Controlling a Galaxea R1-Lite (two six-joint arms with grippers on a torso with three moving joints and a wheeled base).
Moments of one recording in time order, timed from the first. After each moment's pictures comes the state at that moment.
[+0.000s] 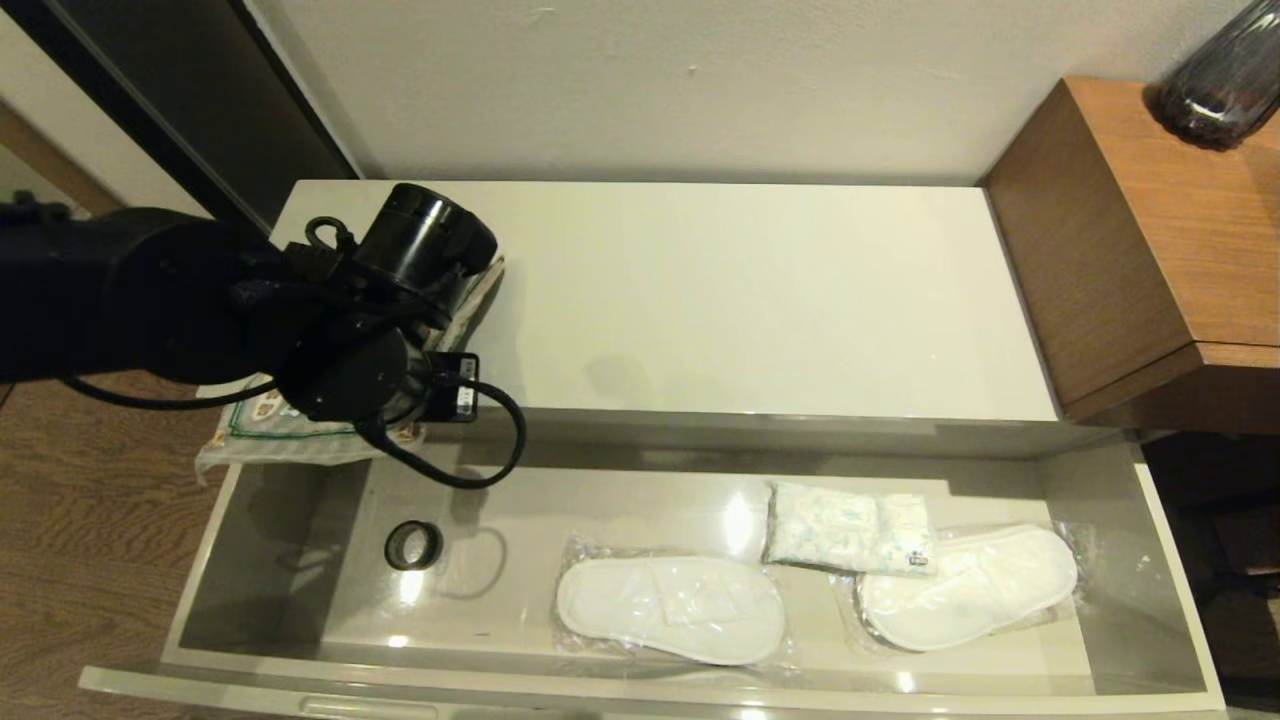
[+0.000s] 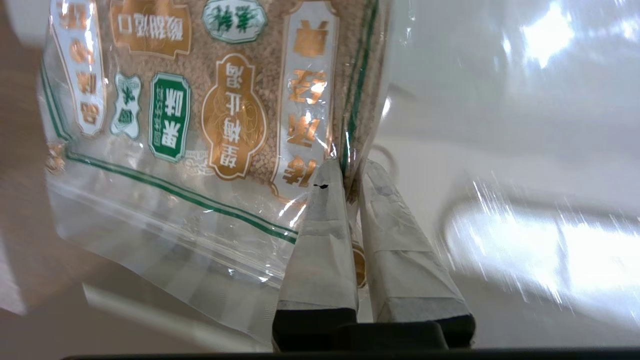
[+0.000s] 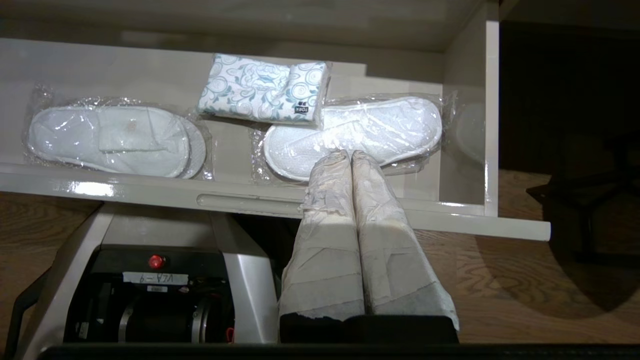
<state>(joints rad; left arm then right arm) -0.54 1.74 -1.42 0.52 0.66 -0.38 0.00 0.00 -0.09 0.22 0.02 -0.06</state>
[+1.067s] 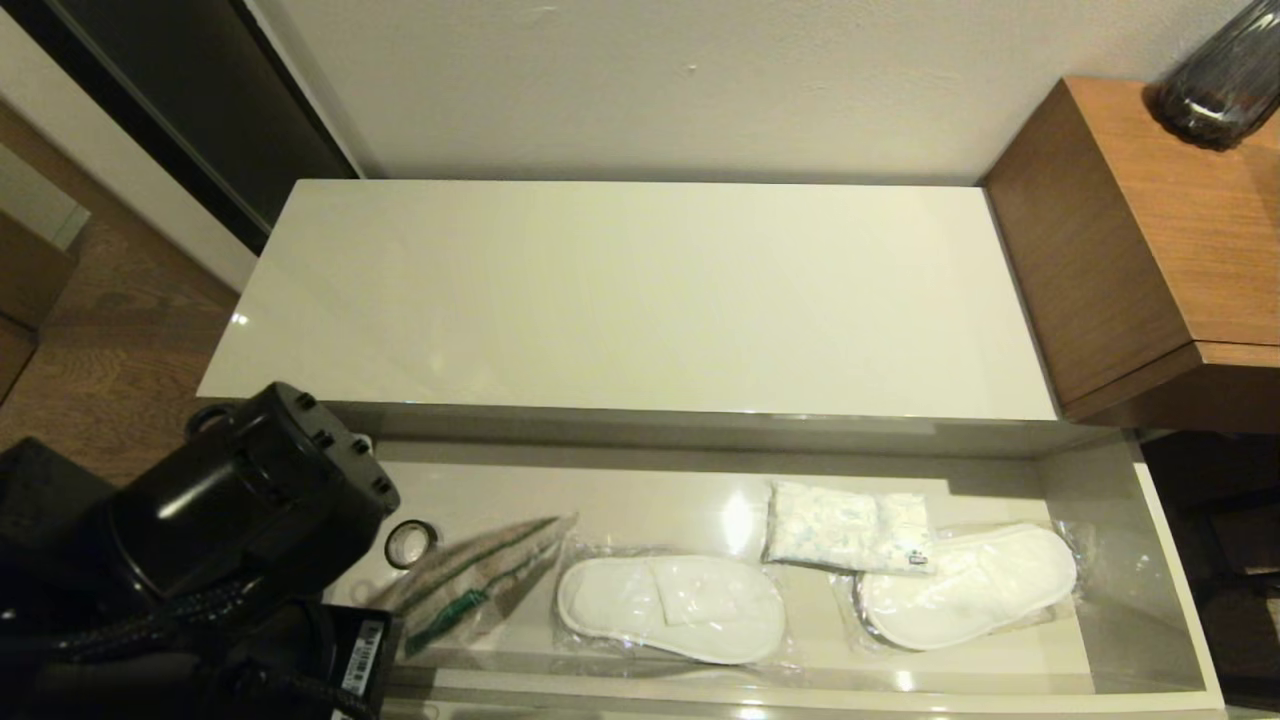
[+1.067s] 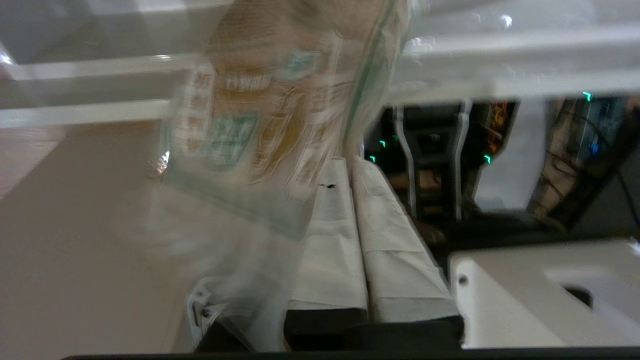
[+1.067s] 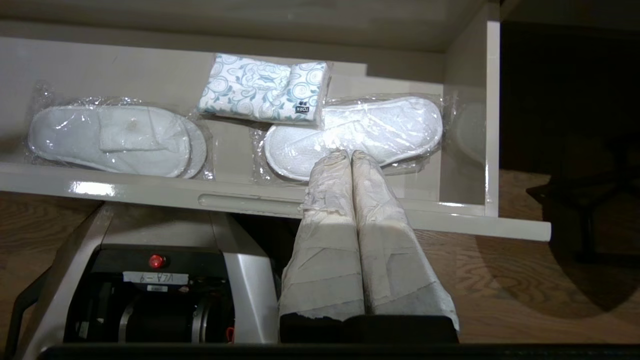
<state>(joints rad) -0.88 1.39 -1.06 0.85 0.40 -0.68 0.00 0.00 -0.09 0.22 0.02 -0.06</state>
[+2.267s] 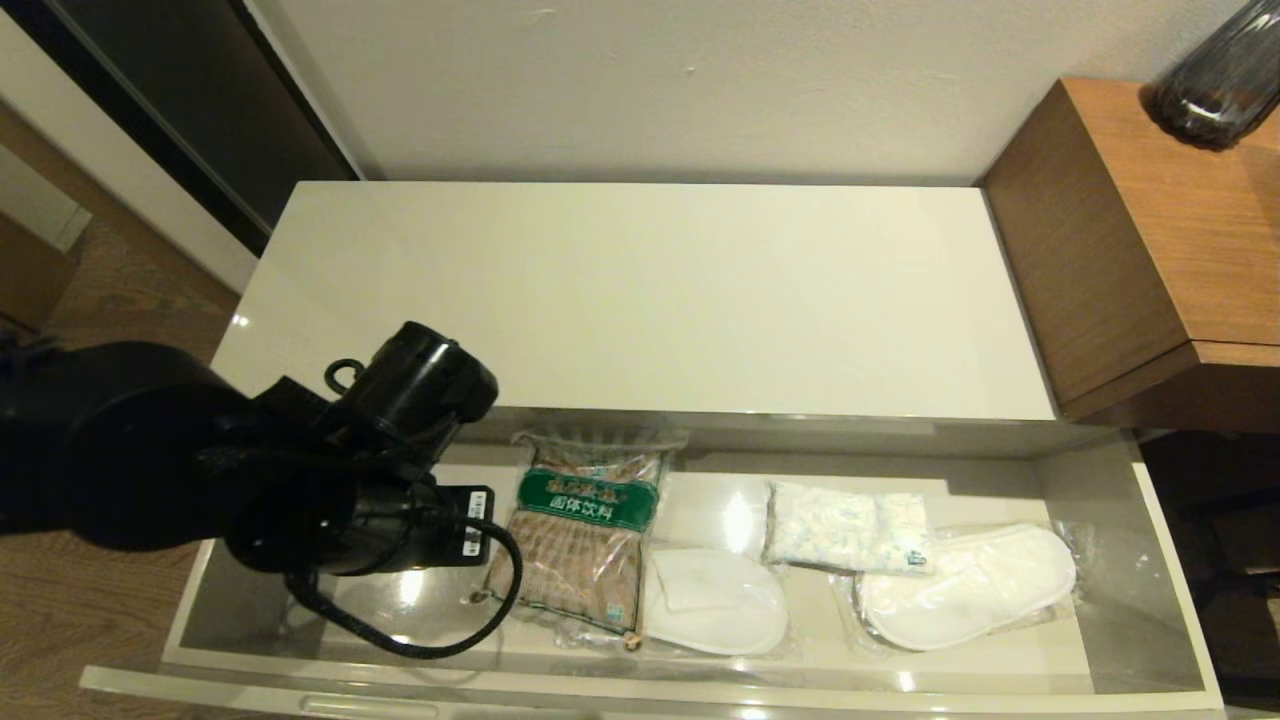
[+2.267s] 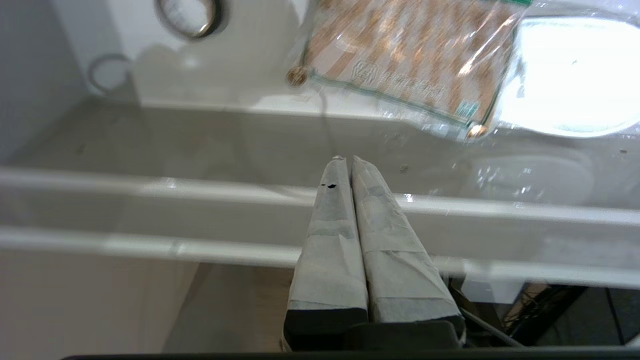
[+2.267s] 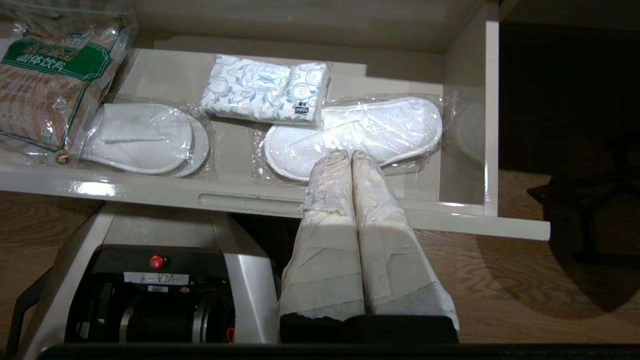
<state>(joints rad) -0.61 1.64 -1.08 0.46 0.38 -0.52 0.00 0.00 -0.09 0.22 0.02 -0.06</state>
